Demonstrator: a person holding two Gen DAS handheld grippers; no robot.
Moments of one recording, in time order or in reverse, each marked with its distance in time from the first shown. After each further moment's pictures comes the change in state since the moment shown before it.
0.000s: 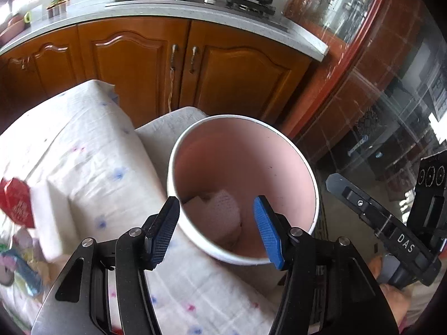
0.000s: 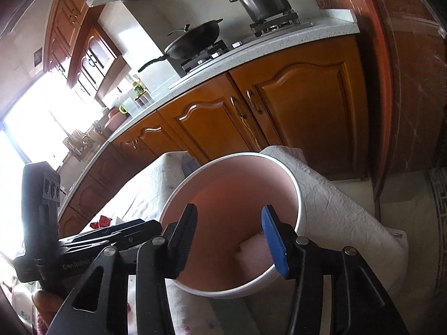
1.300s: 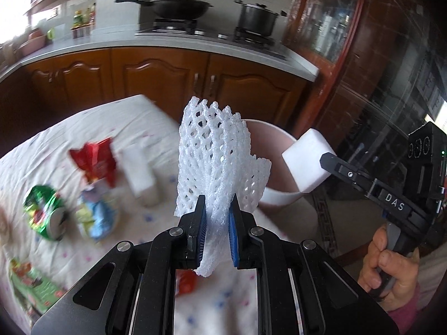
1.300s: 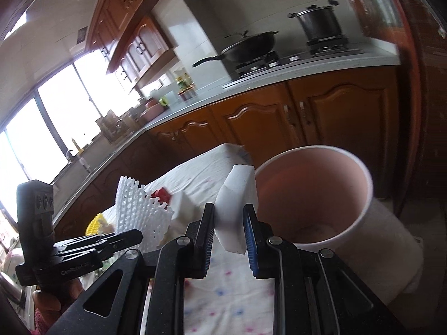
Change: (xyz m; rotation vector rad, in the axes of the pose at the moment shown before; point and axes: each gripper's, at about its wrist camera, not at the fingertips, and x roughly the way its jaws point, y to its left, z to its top) left arm -0.101 0.042 -0.067 0.043 -0.154 0.029; right arm -0.033 0.090 -0.050 -0.154 -0.059 0.082
